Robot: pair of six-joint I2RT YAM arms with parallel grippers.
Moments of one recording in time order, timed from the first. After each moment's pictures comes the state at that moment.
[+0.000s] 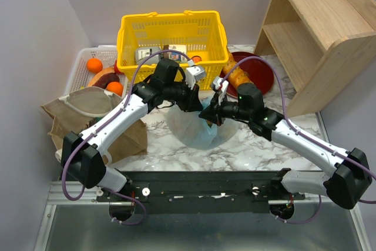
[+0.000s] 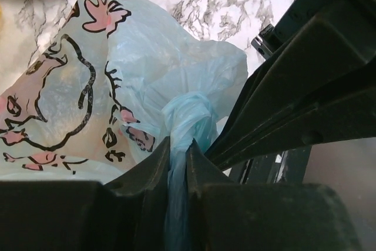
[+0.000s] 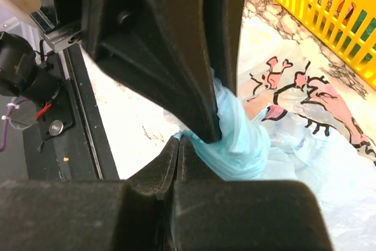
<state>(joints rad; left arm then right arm) -0.61 1.45 1.28 -0.49 0.65 -0.02 0.71 1.20 0.87 -0.01 -0.48 0.05</state>
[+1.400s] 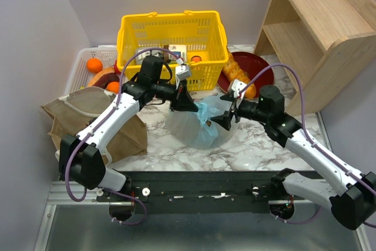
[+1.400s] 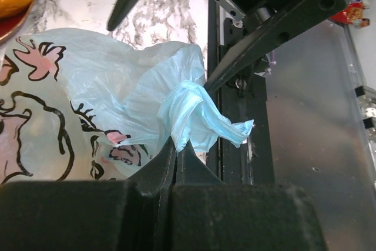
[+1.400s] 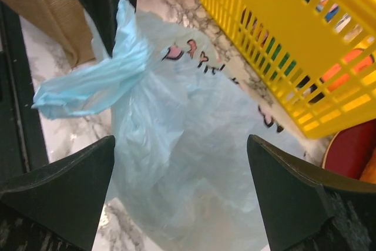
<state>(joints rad) -0.45 1.42 1.22 -0.41 1.13 0.13 0.54 1.00 0.77 -0.04 -0.57 -0.25</state>
